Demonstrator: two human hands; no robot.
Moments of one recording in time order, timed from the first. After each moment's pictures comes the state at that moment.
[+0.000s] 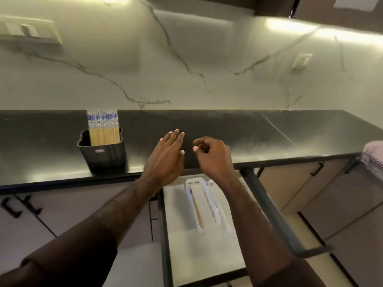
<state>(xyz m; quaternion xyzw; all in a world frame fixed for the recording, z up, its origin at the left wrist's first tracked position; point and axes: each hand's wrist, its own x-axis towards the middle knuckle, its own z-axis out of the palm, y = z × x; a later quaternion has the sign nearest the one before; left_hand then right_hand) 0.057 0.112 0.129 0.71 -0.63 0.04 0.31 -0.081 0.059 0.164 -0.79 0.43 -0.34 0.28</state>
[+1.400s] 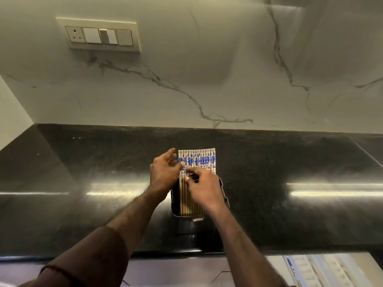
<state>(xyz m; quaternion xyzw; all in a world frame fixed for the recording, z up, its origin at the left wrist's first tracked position) 0.464 0.059 0.069 0.75 -0.25 -0.21 0.57 0.346 0.012 0.075 -0.82 0.39 -0.20 0.38</state>
